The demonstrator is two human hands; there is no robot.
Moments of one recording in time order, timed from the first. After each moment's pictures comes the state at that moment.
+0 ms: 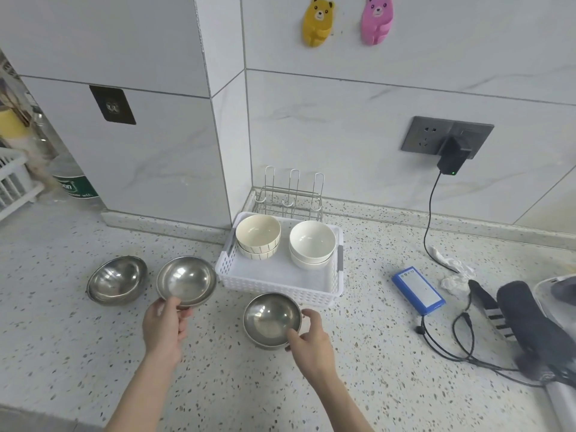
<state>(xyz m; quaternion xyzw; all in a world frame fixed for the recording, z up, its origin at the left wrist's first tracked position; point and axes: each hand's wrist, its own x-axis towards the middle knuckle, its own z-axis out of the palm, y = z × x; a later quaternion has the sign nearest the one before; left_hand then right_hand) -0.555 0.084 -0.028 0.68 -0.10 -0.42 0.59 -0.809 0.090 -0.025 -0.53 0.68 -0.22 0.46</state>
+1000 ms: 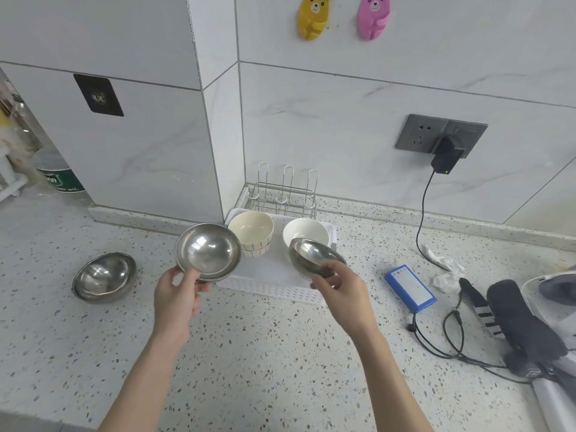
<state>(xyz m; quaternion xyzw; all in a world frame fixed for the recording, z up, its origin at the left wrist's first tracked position) -0.593 0.065 0.025 0.65 -0.23 -0.43 0.59 -0.862 0.039 0.052 -0.59 0.61 -0.36 0.39</state>
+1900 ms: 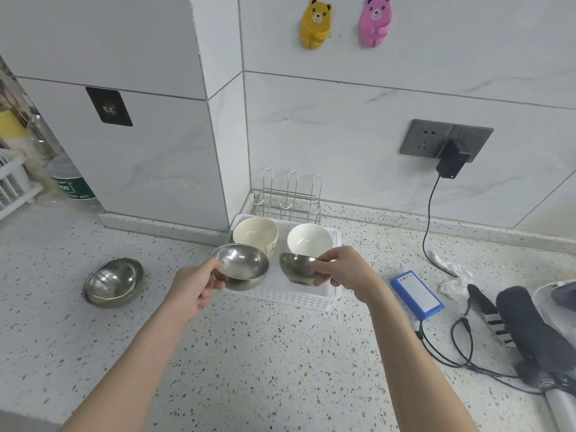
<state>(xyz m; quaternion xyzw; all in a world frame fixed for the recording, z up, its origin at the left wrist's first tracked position) -0.586 0.026 0.039 0.71 -0.24 -0.51 0.42 -0.865 -0.020 0.085 -0.58 0.60 -0.22 0.51</state>
